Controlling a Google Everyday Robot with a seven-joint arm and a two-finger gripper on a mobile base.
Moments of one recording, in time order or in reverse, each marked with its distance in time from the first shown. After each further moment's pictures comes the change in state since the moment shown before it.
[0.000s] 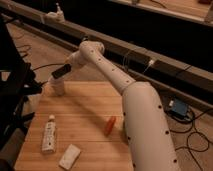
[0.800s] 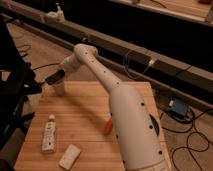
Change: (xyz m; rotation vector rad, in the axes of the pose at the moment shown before) arm -0.019 0.013 0.039 -0.056 -0.105 0.002
